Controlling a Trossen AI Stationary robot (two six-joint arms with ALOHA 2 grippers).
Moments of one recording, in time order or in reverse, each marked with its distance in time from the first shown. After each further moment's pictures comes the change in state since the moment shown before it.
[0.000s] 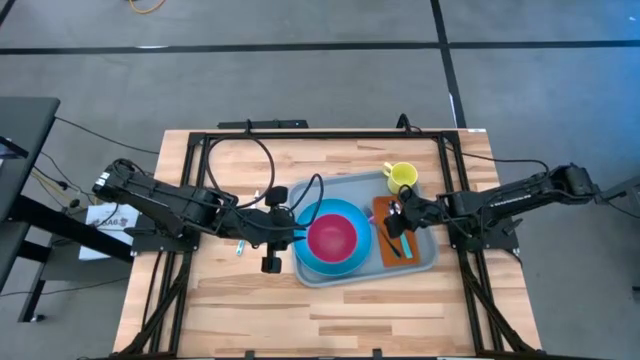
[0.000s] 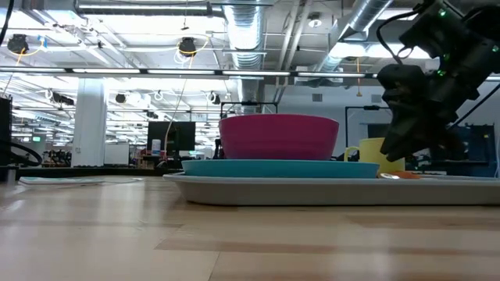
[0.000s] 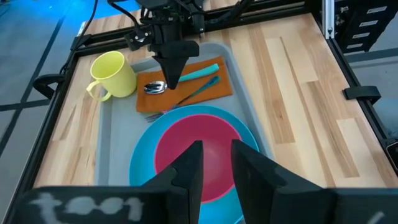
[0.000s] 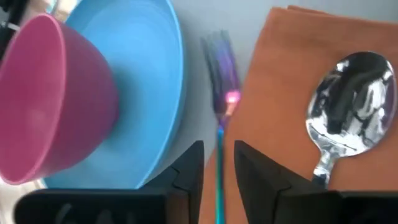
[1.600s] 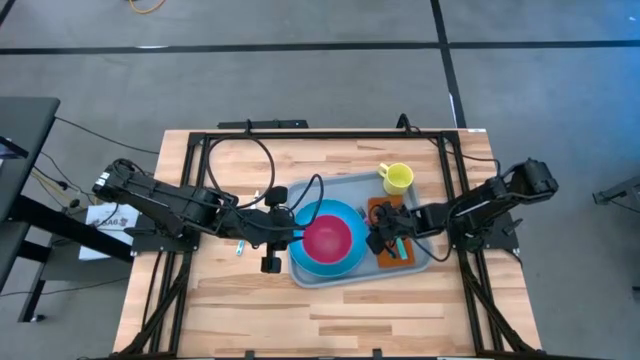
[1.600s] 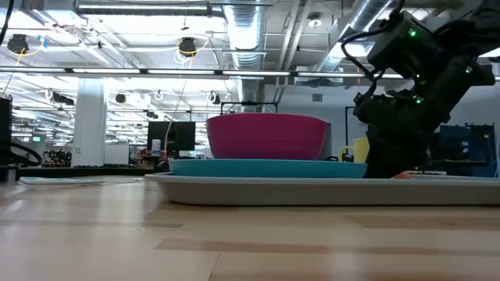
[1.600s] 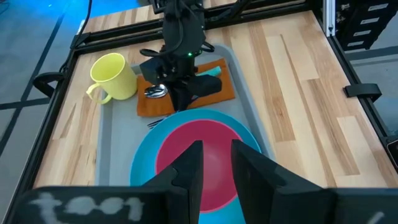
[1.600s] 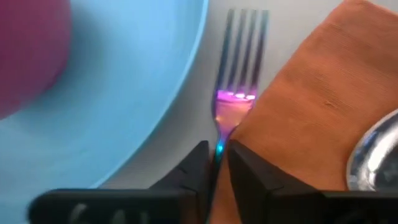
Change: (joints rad) left arm 0.000 0.000 0.000 -0.009 0.000 -0.002; right arm 0.105 0.486 0.119 0.181 0.142 -0.235
